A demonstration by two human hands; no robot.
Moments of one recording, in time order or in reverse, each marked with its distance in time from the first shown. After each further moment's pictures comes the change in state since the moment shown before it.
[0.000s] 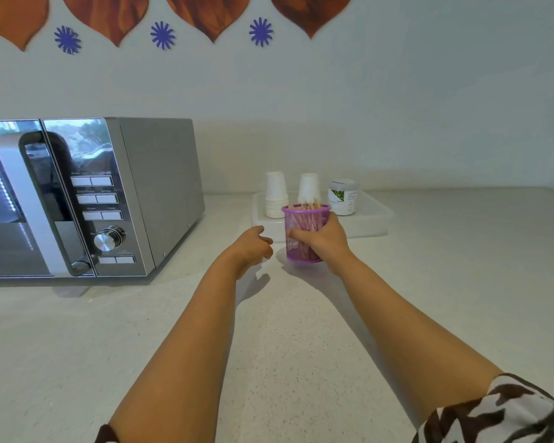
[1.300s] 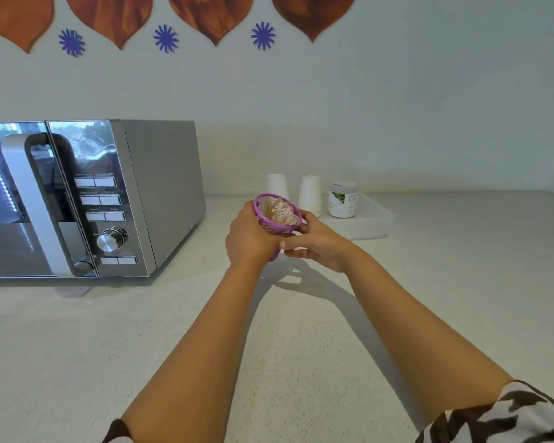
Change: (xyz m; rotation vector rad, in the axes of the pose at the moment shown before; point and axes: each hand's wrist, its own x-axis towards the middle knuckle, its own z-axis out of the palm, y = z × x) left_hand 0.001 0.005 0.015 0.392 0.671 0.317; right_hand -0.006 -0.024 -0.003 0.227 -0.566 0.157
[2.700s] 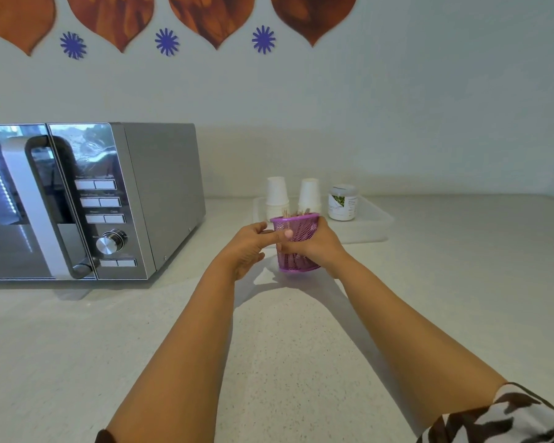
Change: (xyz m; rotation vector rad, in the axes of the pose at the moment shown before) left_hand 0.007 -0.010 -0.014 -0.852 -0.664 -0.248; right_hand 0.007 0.014 0.001 -0.425 0.495 -0.075
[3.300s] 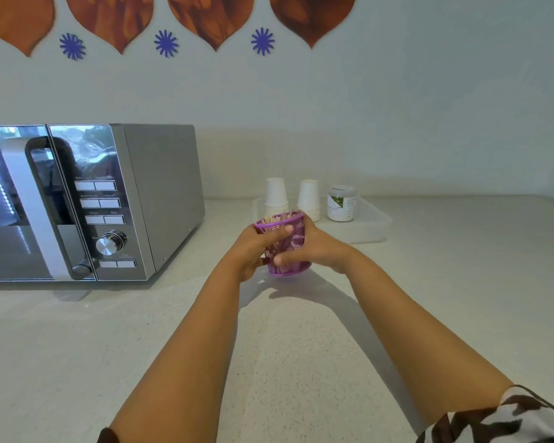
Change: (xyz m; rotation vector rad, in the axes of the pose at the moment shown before) left_hand -0.005 0.002 0.011 -0.015 0.031 0.037; right_hand -0.011 -0.018 -0.012 0.086 -0.490 -0.096
